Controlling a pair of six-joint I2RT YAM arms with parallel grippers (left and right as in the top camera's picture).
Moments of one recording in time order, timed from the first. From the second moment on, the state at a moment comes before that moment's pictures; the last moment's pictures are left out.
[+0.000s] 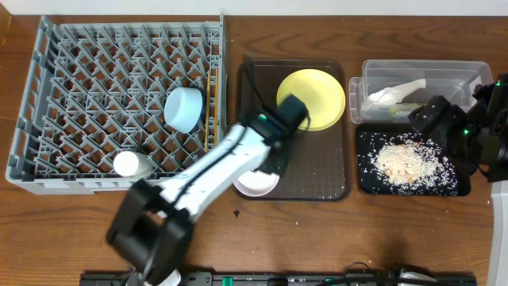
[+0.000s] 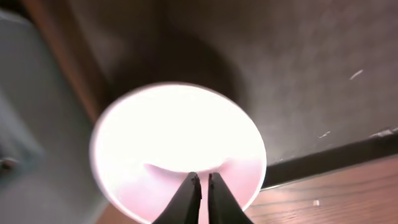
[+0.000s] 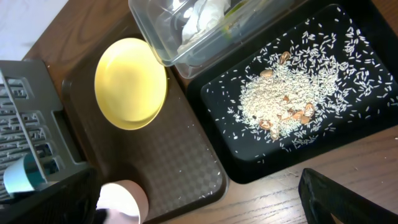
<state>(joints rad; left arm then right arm) -0.73 1.81 1.38 -1.05 -0.05 -0.38 -0.21 1.24 1.43 -1.23 -0.21 0.51</state>
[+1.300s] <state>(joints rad) -0.62 1.79 1.18 -0.78 0.11 -0.37 -0.21 1.24 1.43 -1.23 -0.21 0.51</state>
